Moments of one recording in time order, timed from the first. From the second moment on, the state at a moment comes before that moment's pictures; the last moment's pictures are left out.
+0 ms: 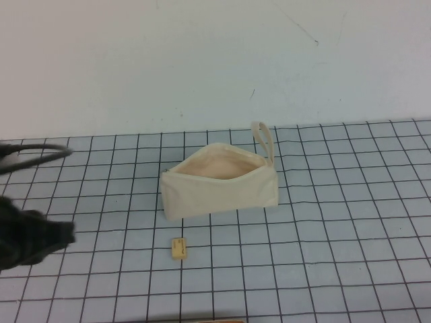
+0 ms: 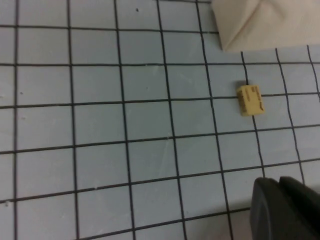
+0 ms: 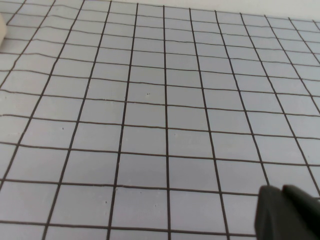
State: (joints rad) right arm 0.03 -0.01 0.02 -0.10 0.44 -0.02; left arm -0.01 1.09 -0.77 -0.48 0.73 0.25
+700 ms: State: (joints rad) right arm 0.03 -0.01 0.02 -0.10 0.44 -0.02; left arm -0.58 1.69 -1.17 0.15 0.73 -0.41
